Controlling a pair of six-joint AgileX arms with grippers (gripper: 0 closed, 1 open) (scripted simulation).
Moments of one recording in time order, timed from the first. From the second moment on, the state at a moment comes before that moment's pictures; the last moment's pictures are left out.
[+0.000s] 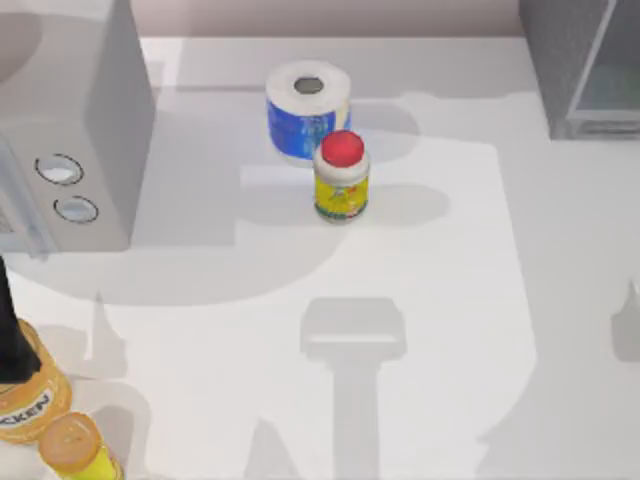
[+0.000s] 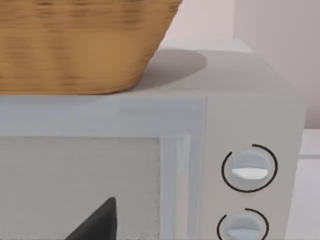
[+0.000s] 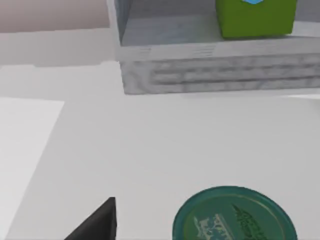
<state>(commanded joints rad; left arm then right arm) 0.00 0.00 0.00 0.00 0.00 0.00 -0.26 1.02 0.01 0.76 -0.28 0.01</state>
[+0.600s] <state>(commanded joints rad) 0.00 0.00 0.00 0.00 0.00 0.00 -0.46 1.69 0.14 1.49 -0.49 0.02</state>
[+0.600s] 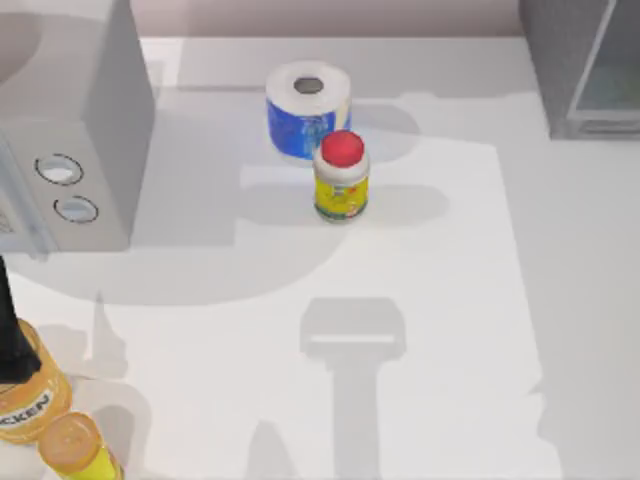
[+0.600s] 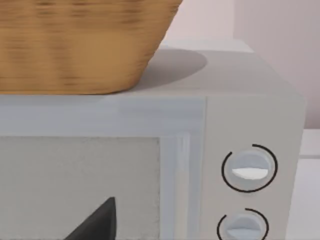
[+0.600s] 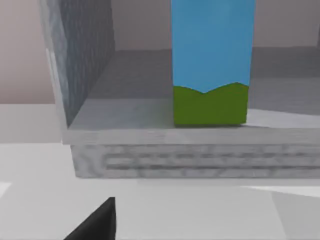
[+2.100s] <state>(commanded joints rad) 0.00 0.00 0.00 0.00 0.00 0.00 -0.19 2.09 0.89 1.23 -0.19 0.02</state>
